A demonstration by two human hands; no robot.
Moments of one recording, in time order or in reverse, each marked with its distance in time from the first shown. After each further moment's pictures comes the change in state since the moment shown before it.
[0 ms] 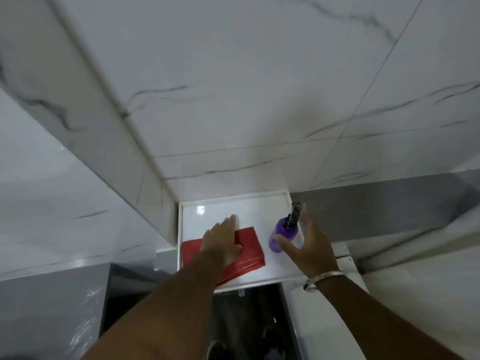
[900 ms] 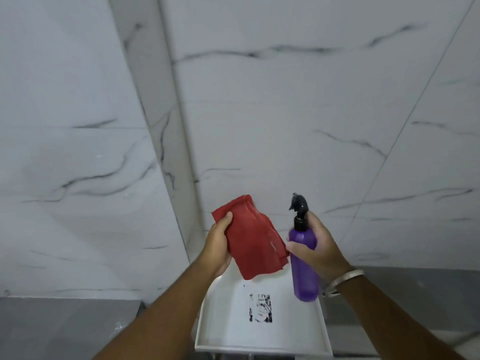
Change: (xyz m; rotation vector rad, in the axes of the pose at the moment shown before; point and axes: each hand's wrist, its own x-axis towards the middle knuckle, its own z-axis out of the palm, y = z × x) left_hand -0.038 0.012 -0.159 -1.865 0.329 0.028; right_hand 0.044 -0.148 -0.074 0.491 -0.245 -0.404
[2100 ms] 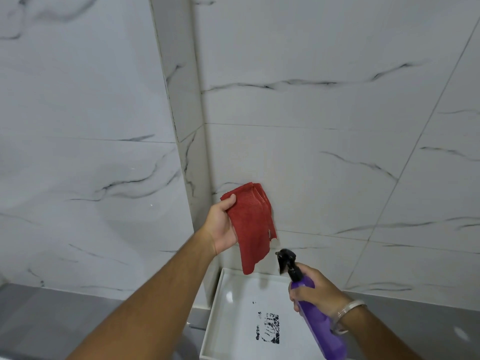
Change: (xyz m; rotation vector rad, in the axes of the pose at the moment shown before) left_hand -0.007 0.077 0.023 -0.105 -0.190 -0.100; right_hand -0.017 0.044 0.003 0.045 -0.341 0.332
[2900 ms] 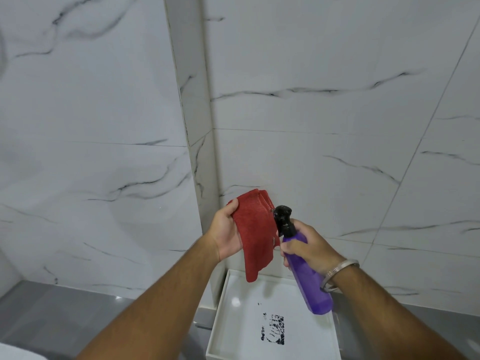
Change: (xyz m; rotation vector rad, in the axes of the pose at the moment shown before) left_hand -0.029 -0.004 0.009 0.034 -0.005 -0.003; right_hand 0.009 -0.104 0.010 -0.014 -0.019 -0.240
